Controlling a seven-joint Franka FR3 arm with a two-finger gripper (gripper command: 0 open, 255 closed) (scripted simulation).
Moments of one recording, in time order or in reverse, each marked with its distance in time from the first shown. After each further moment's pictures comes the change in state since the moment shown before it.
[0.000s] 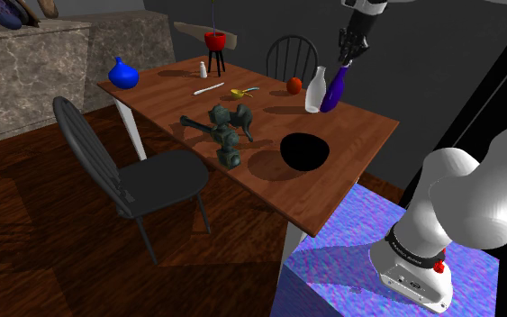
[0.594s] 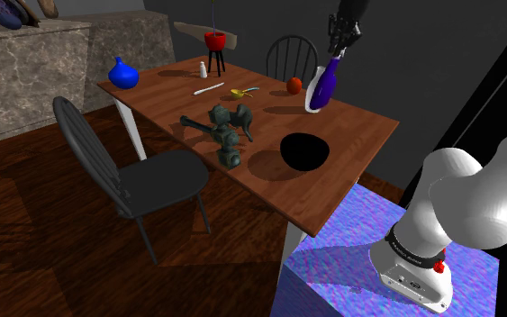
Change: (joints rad) arm -0.006 -0.112 0.243 -0.008 -0.052 -0.145 0.224
